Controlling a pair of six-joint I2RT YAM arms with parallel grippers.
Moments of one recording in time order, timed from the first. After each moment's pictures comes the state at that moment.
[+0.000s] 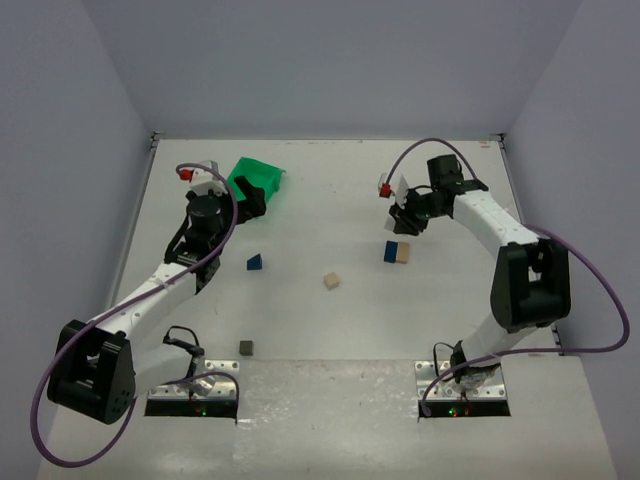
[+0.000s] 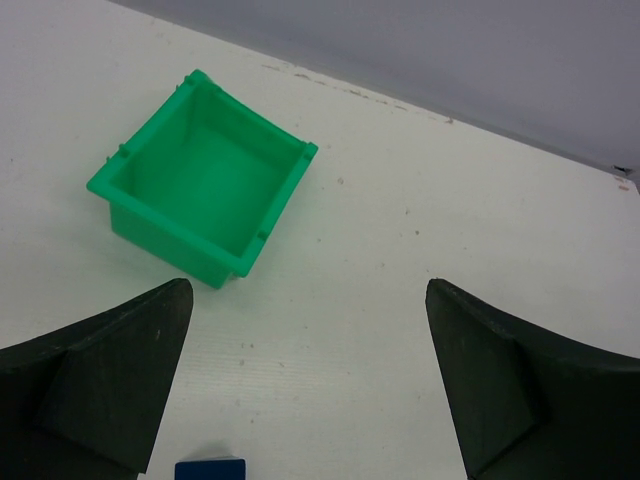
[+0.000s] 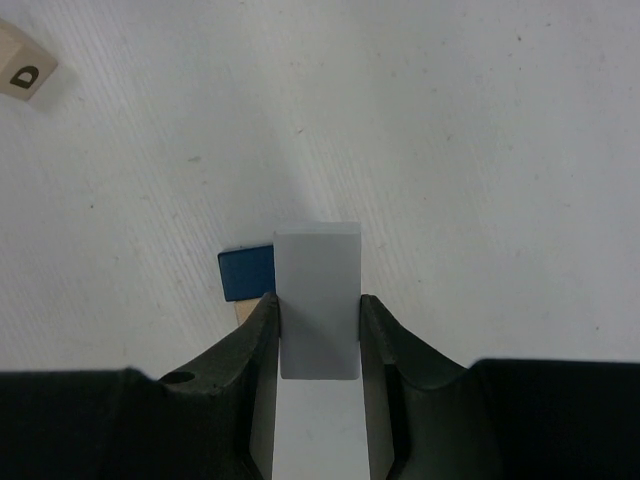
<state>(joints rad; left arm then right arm) -0.28 1.12 0.62 0.30 -0.22 -0.47 0.15 1.64 1.15 -0.58 -0.58 -0.94</state>
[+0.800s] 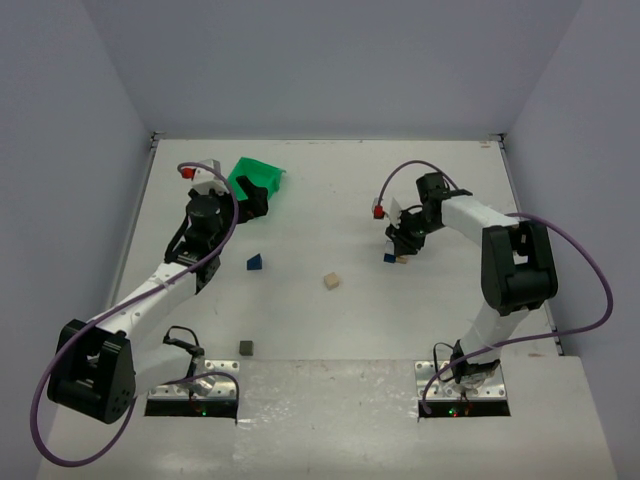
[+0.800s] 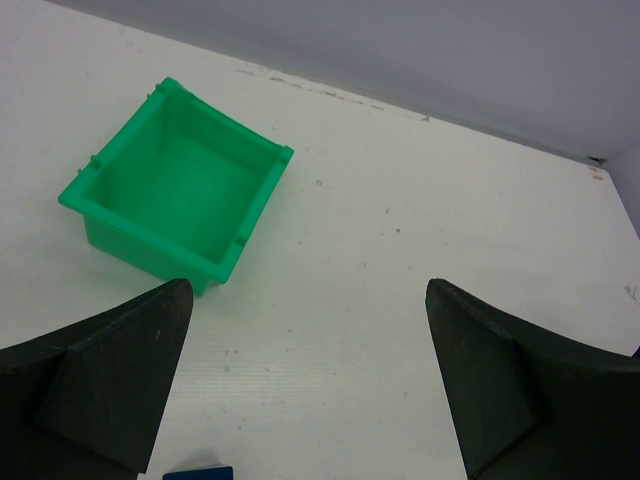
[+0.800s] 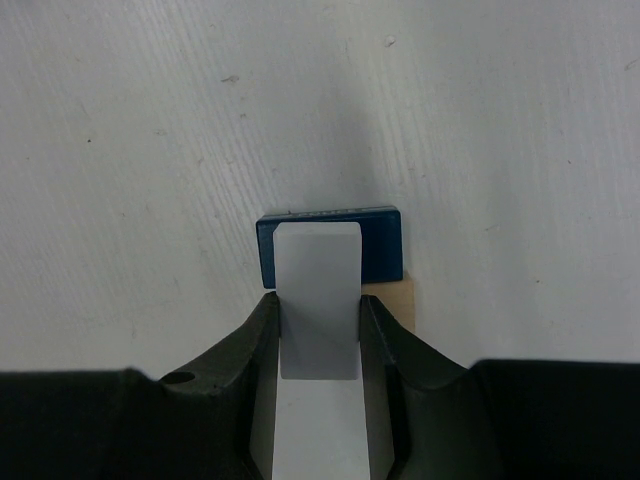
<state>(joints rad) -0.28 1.13 0.62 0.33 -0.17 -0.45 0.15 1.77 1.07 -0.60 -0.53 -1.03</state>
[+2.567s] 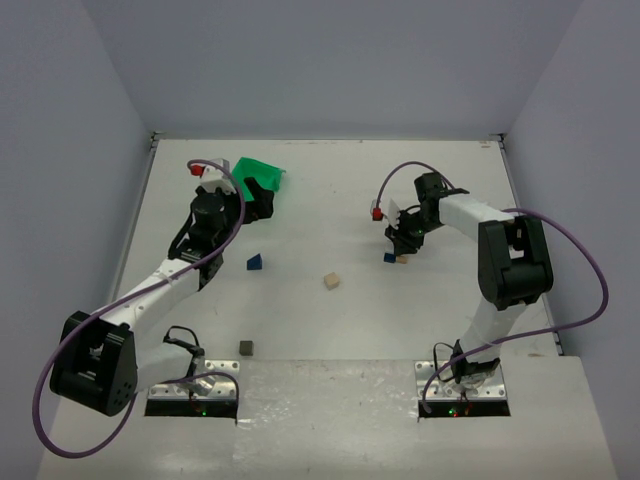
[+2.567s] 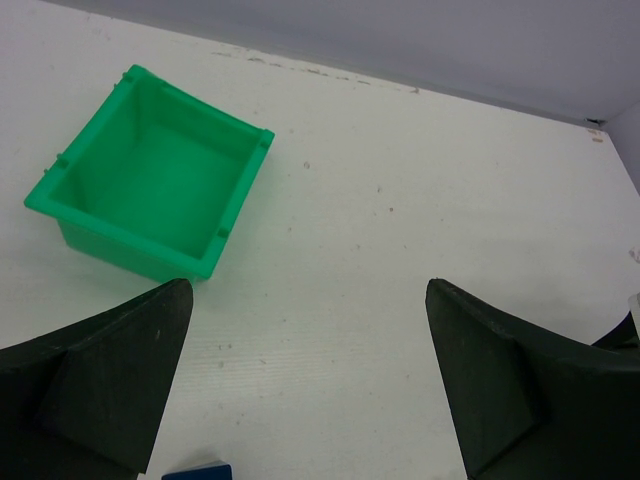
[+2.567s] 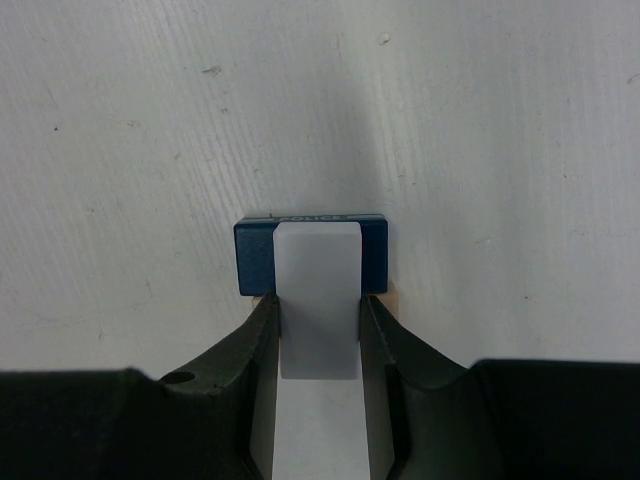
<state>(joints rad) -0.29 1.17 0.64 0.33 -0.11 -0.41 0.15 1.81 1.09 -0.59 -0.52 -1.08</state>
